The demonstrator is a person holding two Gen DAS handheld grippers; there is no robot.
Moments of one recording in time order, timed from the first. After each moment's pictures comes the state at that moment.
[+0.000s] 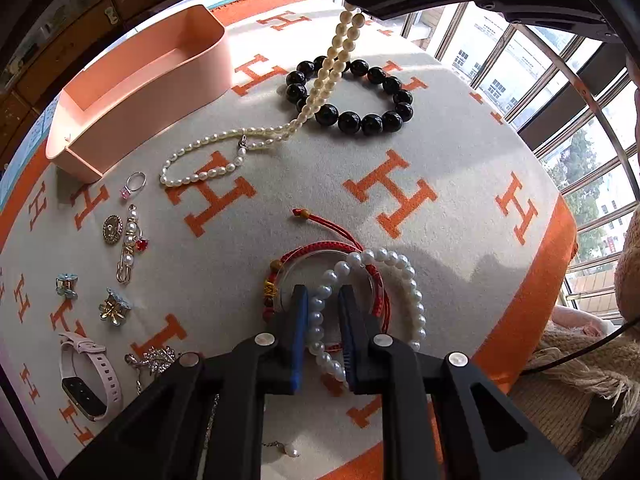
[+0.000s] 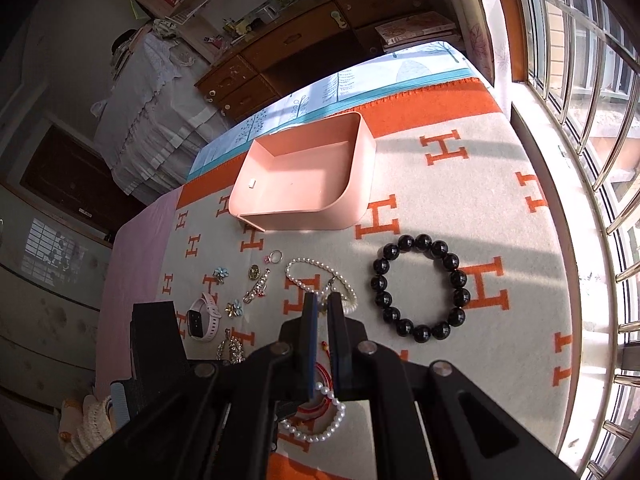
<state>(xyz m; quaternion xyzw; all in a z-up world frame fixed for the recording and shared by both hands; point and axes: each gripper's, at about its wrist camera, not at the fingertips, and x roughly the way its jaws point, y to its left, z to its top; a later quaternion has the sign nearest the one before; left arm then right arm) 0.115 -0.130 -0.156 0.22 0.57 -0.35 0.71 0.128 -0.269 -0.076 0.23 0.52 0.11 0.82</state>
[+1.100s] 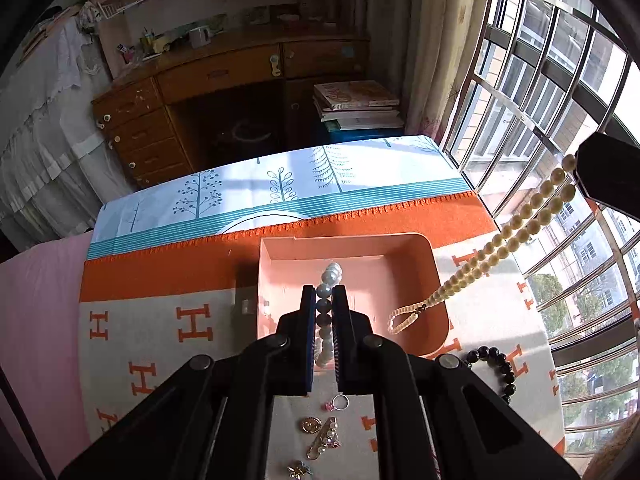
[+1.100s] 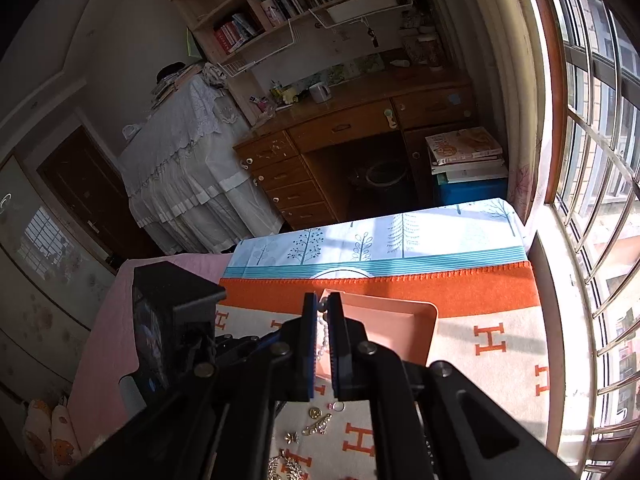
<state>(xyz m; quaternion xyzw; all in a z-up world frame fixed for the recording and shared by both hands) 0.300 -0.093 -0.034 0.08 0.48 -0.17 0.86 0.232 -0.228 0.052 0.18 0.40 0.11 0.89</state>
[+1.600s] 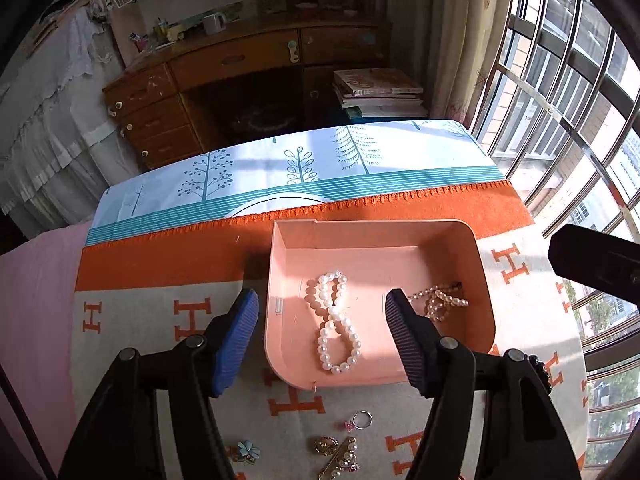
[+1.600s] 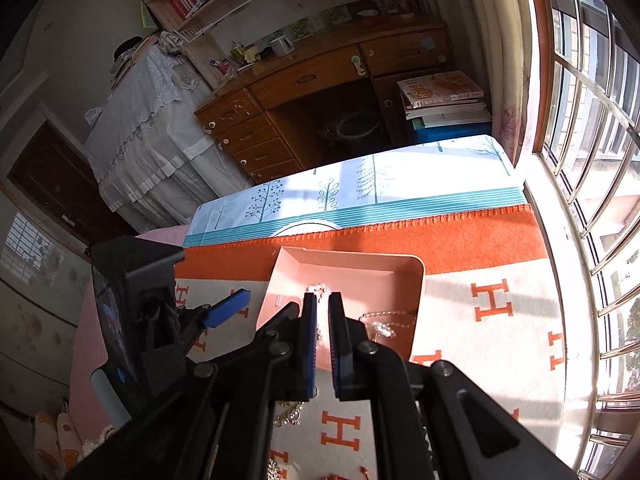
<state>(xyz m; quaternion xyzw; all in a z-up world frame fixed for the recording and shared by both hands) 0.309 -0.088 -0.076 0.09 0.47 -0.13 0.87 0.253 -0.230 -0.018 0.19 0.47 0.08 0.86</state>
